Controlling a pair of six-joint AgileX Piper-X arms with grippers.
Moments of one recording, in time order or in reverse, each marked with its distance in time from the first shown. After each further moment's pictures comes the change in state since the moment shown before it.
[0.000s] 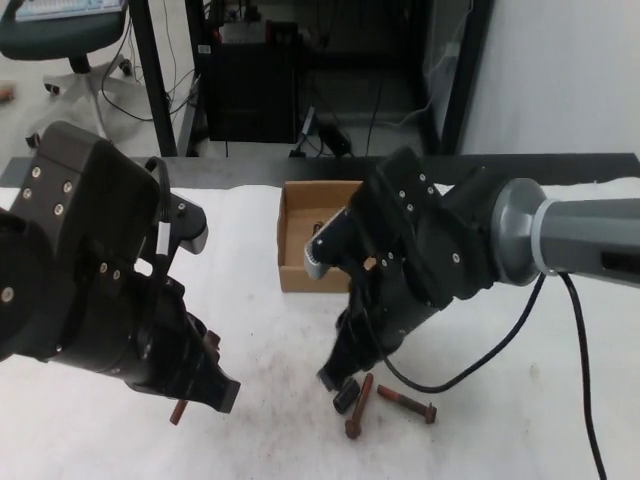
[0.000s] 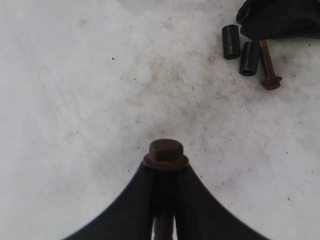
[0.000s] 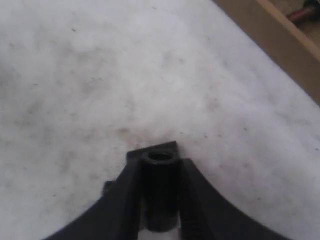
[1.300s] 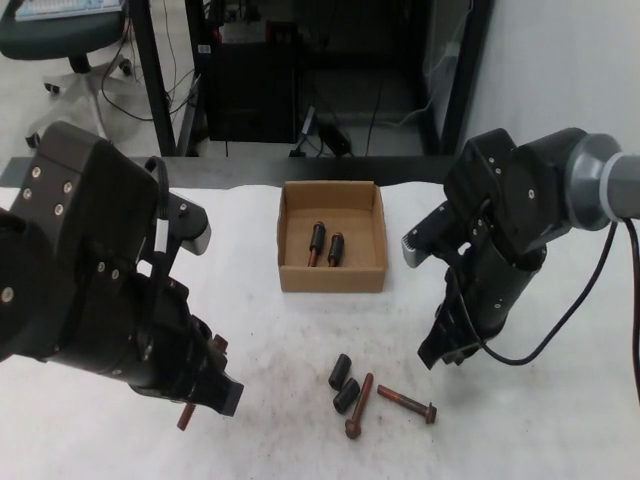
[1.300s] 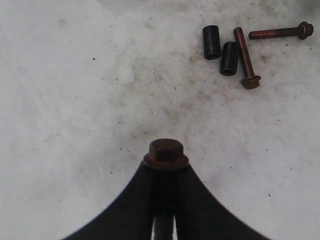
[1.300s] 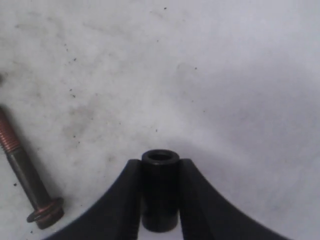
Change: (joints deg) left arm 0.0 0.0 0.0 0.0 3.3 -0.2; right arm -14.5 0.0 0.0 14.2 2.1 -8.8
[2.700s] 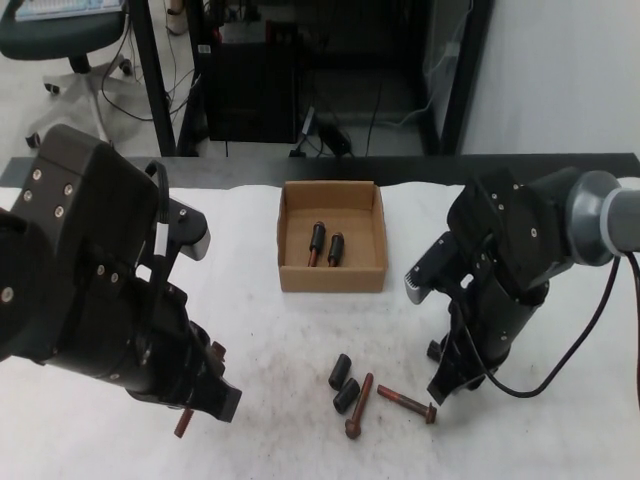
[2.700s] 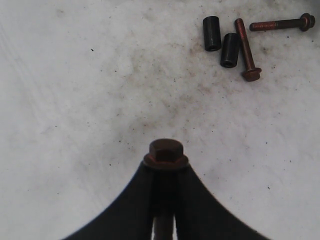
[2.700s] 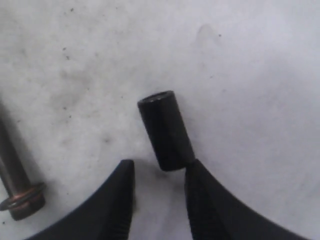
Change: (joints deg) left arm 0.0 0.0 0.0 1.3 0.0 0.0; right arm 0.0 0.0 5.6 -5.7 0.6 -5.5
